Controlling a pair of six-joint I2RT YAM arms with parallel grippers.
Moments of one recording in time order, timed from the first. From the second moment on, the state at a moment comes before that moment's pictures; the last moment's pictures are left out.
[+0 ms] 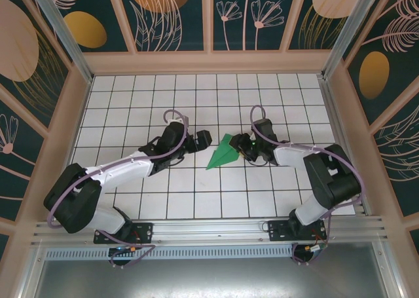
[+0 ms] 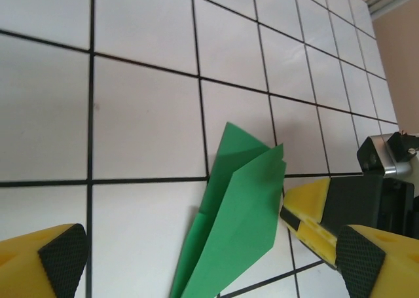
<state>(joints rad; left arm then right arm) -0.71 1.43 0.75 0.05 -0.03 -0.86 0.45 1.59 0.68 0.08 -0.37 1.03</state>
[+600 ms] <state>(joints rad) -0.70 1.43 0.72 0.04 -0.07 -0.87 0.47 1.73 0.81 0.07 -0.36 1.07</state>
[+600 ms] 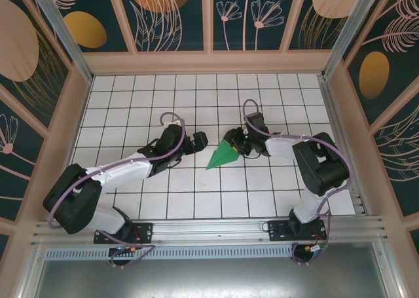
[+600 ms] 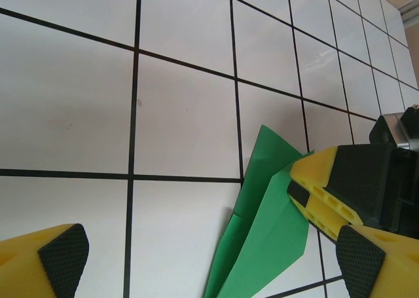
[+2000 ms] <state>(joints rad) -0.56 1.51 0.72 0.16 0.18 -0.92 0.54 1.72 0.71 0.30 -0.42 1.06</state>
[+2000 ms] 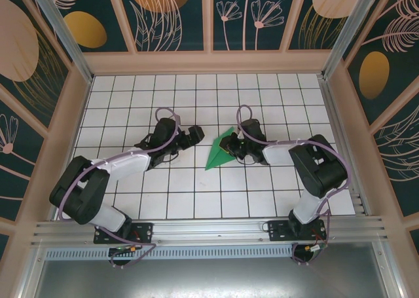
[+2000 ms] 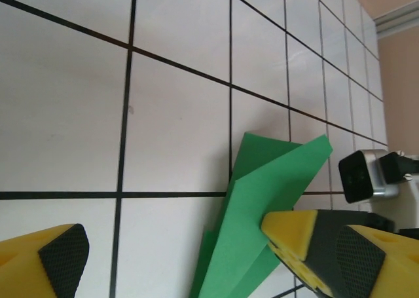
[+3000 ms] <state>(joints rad) -0.48 1.49 0.57 0.80 0.76 -1.27 0.43 1.63 0.72 0.79 -0.84 1.23</state>
